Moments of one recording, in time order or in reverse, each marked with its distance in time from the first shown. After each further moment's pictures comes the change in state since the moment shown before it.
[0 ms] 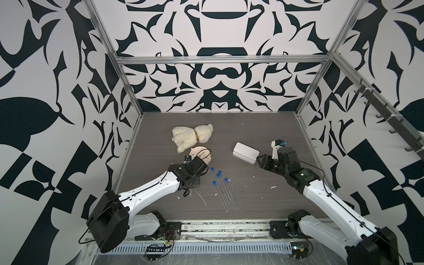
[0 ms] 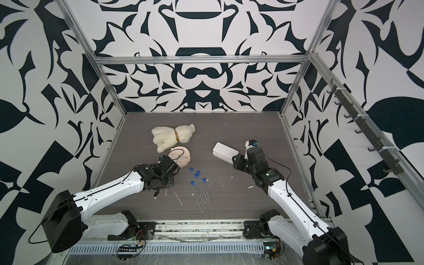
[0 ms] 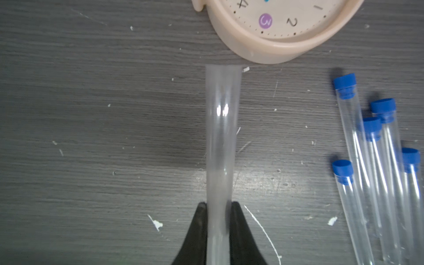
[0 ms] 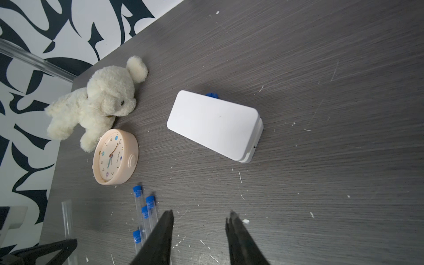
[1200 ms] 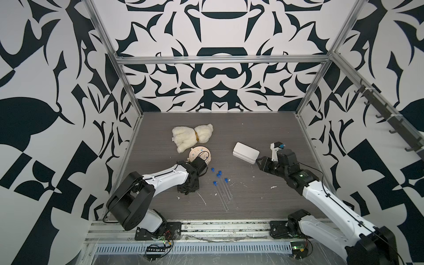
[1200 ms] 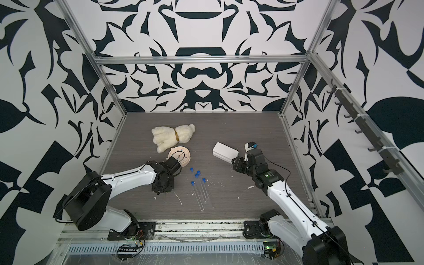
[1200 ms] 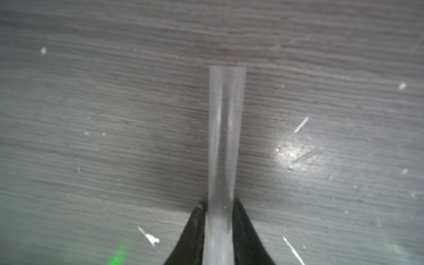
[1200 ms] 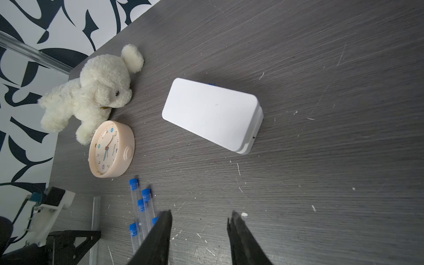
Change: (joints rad) left arm 0.087 0.232 -0.016 0.013 0.116 0.003; right arm -0.006 0.000 -0.038 0.009 -0.026 0.000
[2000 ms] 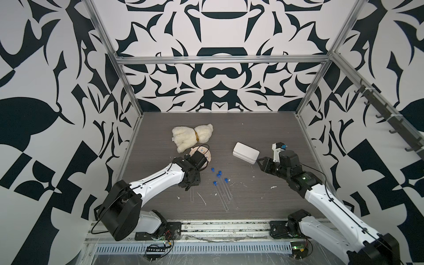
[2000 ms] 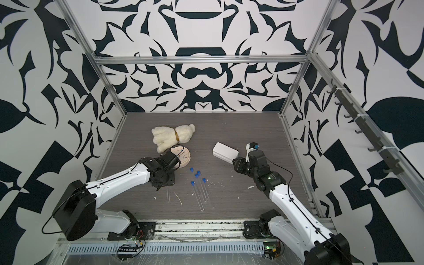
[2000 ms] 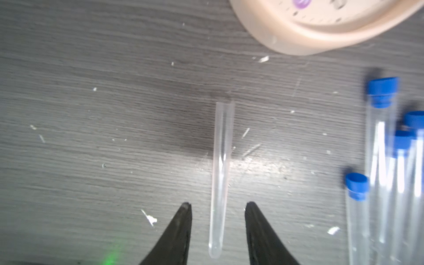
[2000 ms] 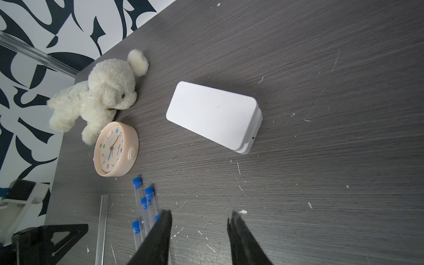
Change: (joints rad) left arm -0.029 -0.117 0.113 -0.076 -0.033 -0.026; right arm 0.000 -0.063 -0.007 -0.025 0.008 -0.005
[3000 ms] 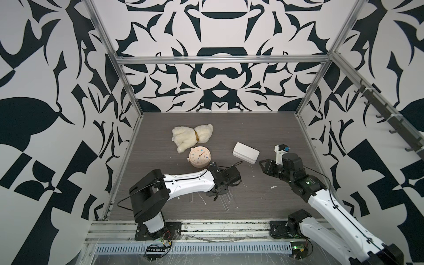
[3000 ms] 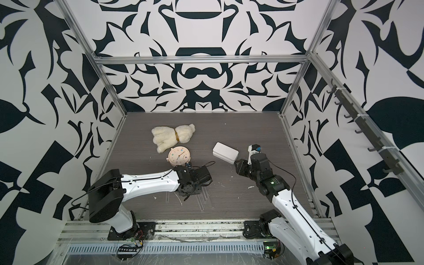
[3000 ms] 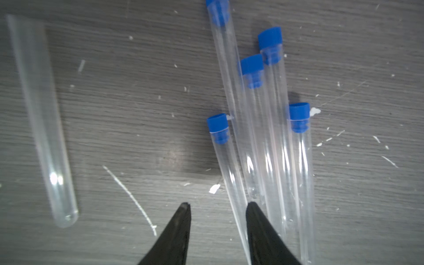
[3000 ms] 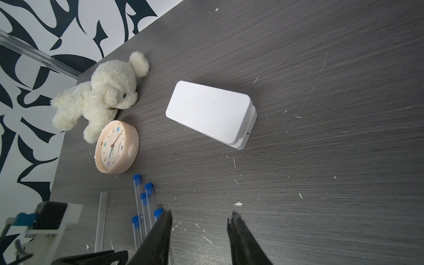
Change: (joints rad) left arm -0.417 0.311 0.218 0.058 -0.032 -0.414; right arm -0.002 -0.078 -0.021 -0.043 0.007 -0.003
